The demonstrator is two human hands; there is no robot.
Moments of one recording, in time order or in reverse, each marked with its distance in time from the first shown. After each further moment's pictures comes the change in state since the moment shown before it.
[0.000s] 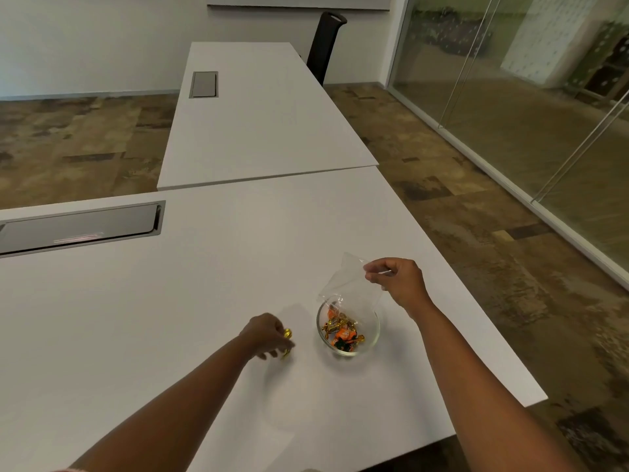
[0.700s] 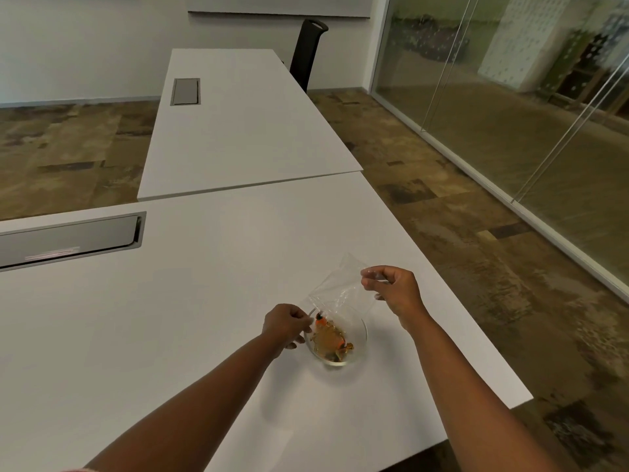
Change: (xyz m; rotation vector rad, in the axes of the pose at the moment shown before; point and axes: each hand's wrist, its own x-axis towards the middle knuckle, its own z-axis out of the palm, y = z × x) left_hand 0.009 0.054 0.019 -0.429 0.109 0.109; right_hand -0.007 0.002 -0.011 0.207 0.058 0.116
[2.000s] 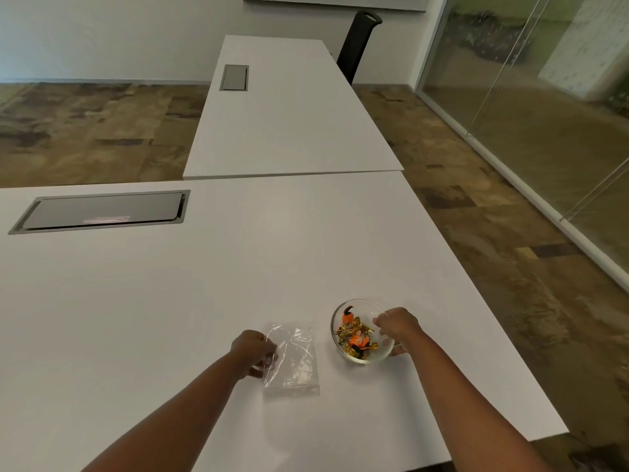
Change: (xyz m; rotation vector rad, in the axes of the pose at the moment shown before) left_hand -0.019 -0.092 -0.054 -0.151 0.081 -0.304; right_hand -0.003 0.036 0.045 -0.582 -0.154 0.499
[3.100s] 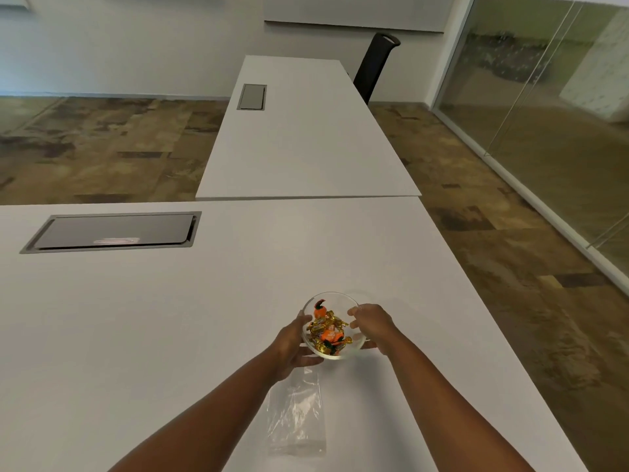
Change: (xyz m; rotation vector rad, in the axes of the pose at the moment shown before) left_hand 0.016 0.083 0.020 -0.570 -0.326 0.091; right_hand 0.022 -0.090 0.022 0.157 -0.123 -0.119
